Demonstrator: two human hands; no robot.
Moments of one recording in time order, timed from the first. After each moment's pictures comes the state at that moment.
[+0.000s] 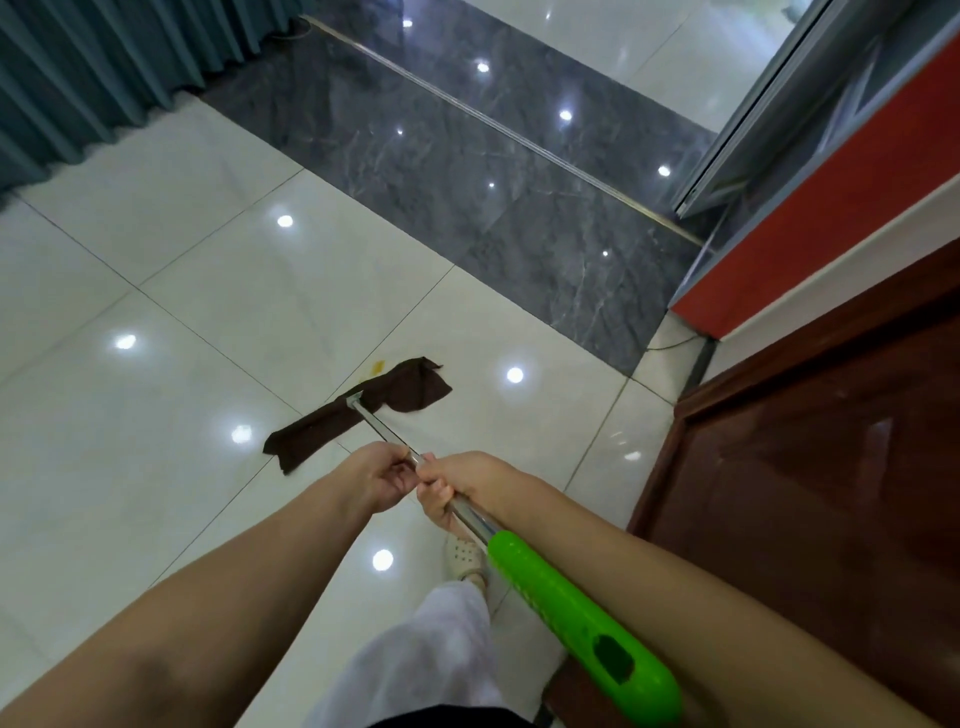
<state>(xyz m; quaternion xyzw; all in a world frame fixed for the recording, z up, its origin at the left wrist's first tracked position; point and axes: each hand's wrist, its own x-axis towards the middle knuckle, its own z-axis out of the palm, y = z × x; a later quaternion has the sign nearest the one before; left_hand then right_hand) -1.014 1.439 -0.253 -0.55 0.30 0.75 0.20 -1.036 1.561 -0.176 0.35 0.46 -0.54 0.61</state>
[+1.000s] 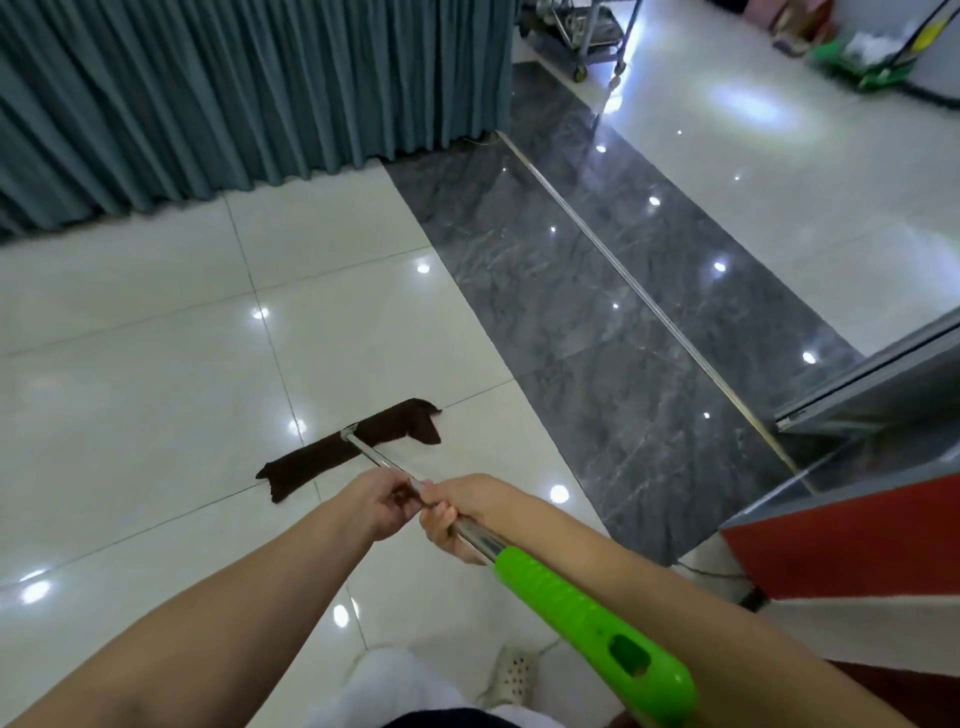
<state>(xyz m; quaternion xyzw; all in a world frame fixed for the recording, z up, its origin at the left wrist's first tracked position) -1.223 1.490 -0.187 -0.61 0.19 0.77 -0.01 -1.299 1.591 -0.117 0.21 0.51 -0.43 0.72</state>
